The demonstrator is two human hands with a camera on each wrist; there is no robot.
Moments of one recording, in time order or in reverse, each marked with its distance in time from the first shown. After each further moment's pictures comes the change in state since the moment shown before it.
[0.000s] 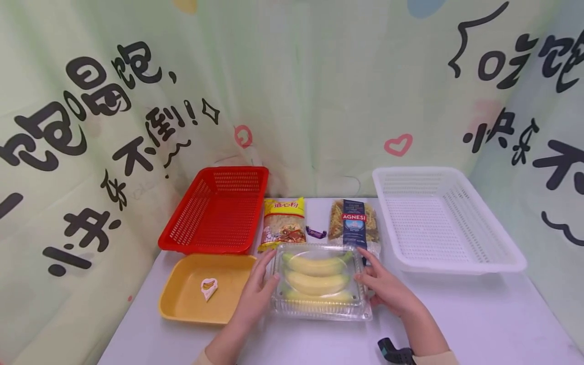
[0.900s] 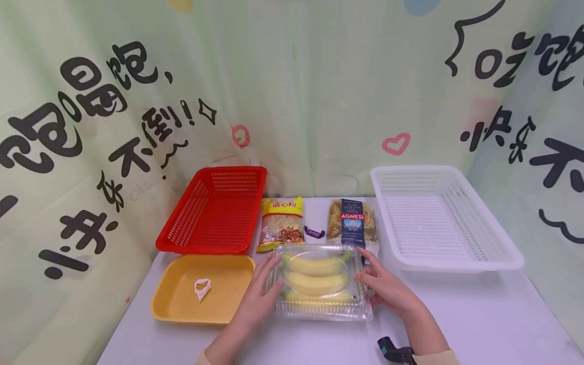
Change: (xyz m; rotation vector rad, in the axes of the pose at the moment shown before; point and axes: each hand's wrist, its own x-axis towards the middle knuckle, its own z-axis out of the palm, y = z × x) left_hand 0.002 -0.007 0.007 0.163 -0.043 -0.038; right_hand -0.003 0.000 -0.004 0.042 -0.031 -0.017
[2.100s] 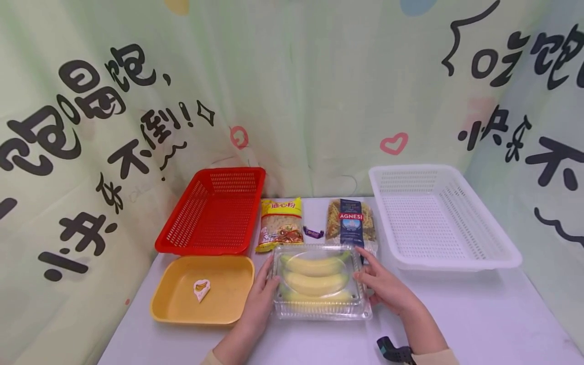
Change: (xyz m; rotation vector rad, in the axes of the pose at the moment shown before) left_hand 0.006 -0.021 0.018 -0.413 0.054 -0.218; right_hand 0.000 0.001 0.001 -0.011 0.029 0.004
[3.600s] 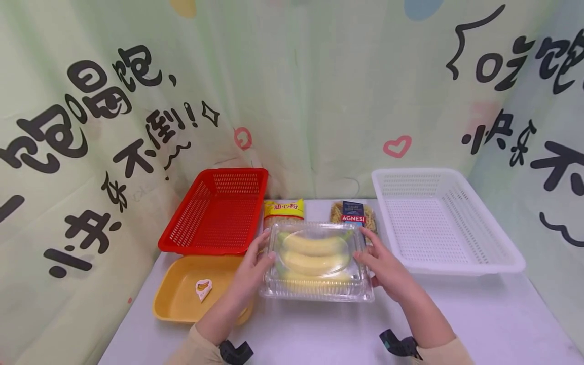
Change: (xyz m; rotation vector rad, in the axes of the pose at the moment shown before) left_hand 0.012 0.071 -0.027 0.050 -0.097 0.008; right_hand -0.009 -0.059 0.012 -0.082 0.140 -0.131
